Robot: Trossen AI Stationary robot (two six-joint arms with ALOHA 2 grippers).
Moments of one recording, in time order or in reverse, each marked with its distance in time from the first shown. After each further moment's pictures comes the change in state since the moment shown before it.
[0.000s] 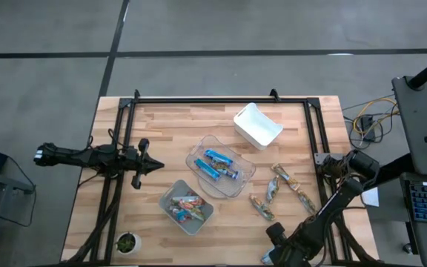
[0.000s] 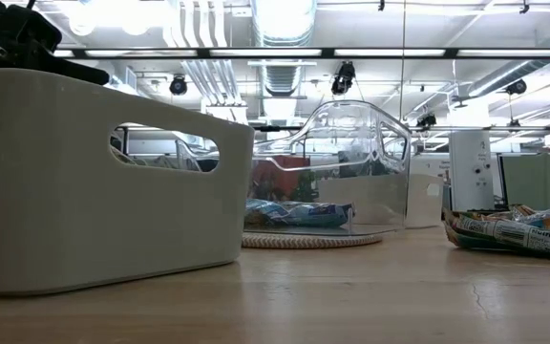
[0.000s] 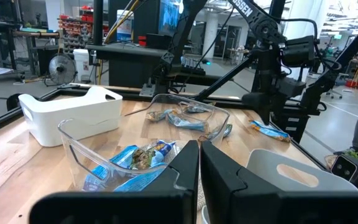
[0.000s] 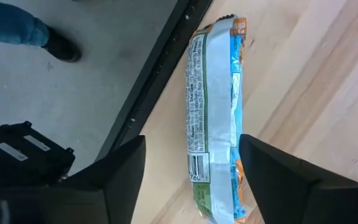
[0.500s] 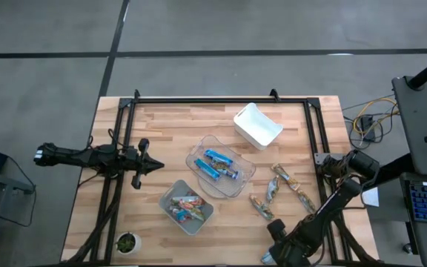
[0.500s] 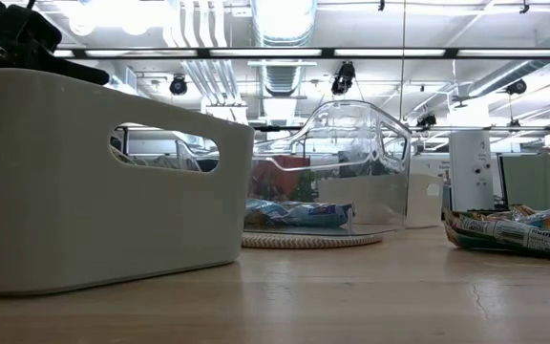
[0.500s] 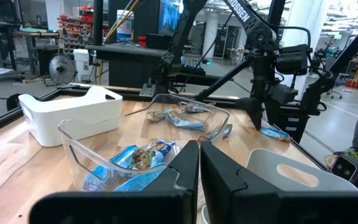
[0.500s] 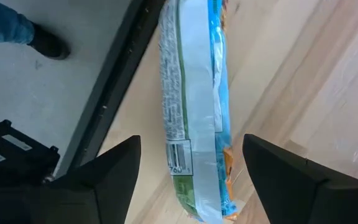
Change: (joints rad) left arm 0.000 0.000 0.000 0.000 0.000 0.000; right arm 0.000 0.000 -0.076 0.045 0.019 0.030
